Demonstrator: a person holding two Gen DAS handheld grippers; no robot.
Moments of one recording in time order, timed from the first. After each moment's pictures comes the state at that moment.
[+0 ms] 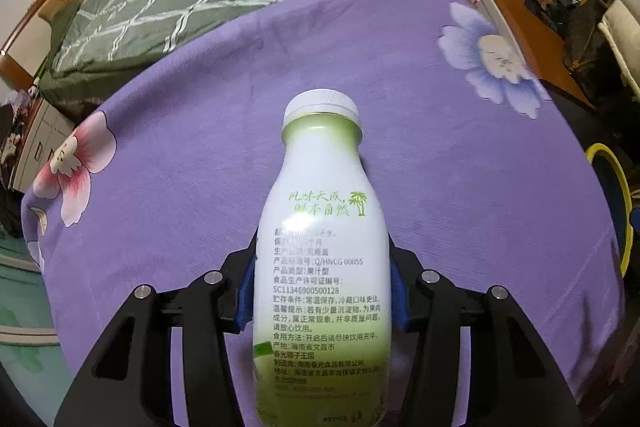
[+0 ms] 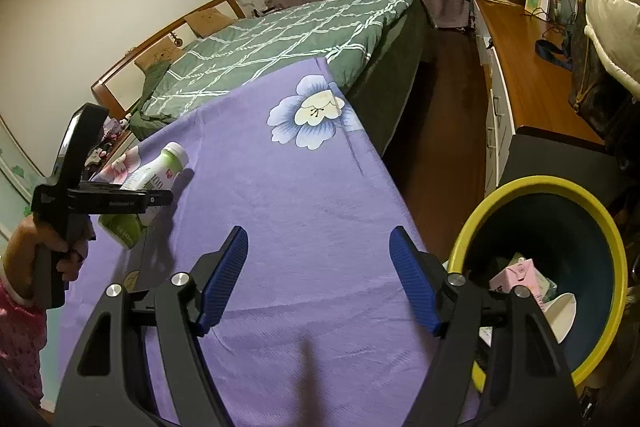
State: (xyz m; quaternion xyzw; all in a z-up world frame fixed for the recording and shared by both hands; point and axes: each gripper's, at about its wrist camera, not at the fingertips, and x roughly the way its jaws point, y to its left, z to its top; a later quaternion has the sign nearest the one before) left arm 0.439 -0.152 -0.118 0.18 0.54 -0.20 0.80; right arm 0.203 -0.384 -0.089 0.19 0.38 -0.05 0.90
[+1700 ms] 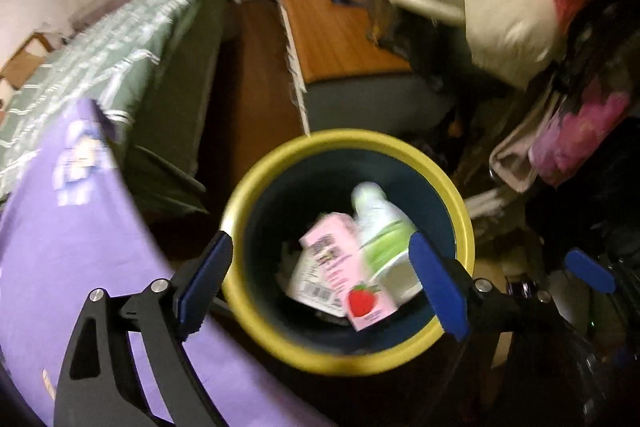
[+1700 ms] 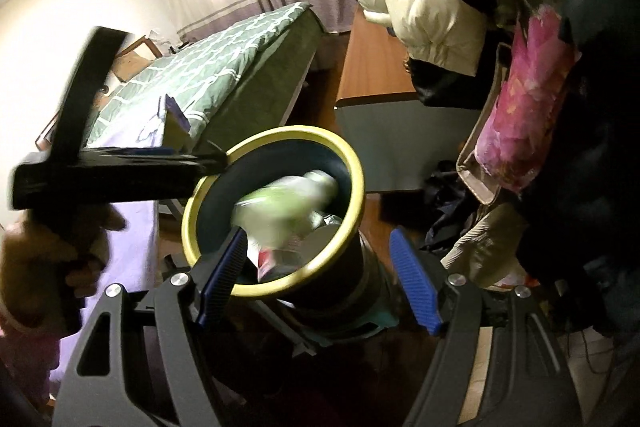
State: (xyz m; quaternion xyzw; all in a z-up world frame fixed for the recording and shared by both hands) left arm 0.178 -0.484 -0.102 0.23 0.43 -0.38 0.79; right arm -0.028 -0.554 -0.098 0.23 0.36 -0.19 0.89
